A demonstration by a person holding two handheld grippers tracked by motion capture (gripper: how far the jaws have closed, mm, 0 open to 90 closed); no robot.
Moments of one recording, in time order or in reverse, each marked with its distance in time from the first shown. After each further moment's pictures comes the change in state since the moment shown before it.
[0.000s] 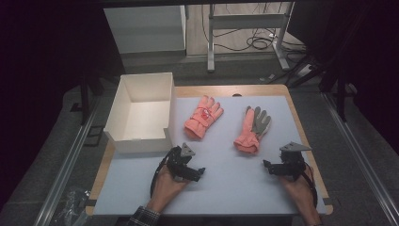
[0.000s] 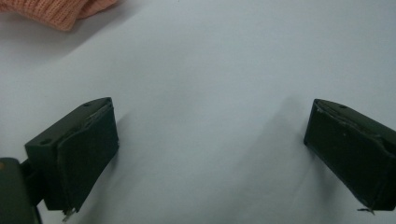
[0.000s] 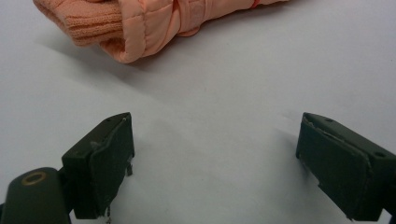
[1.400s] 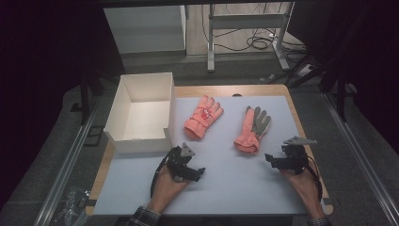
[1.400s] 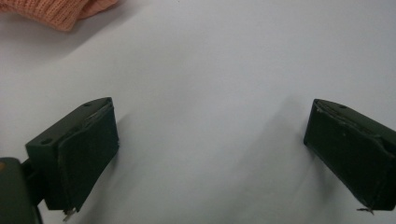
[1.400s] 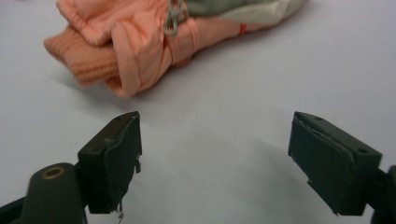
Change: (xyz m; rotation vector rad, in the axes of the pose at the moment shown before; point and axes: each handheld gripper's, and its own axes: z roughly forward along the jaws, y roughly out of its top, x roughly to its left) left arm 0.000 0.000 0.000 0.000 0.001 0.005; right arm -0.012 0.017 -0.007 -0.019 0.036 0.053
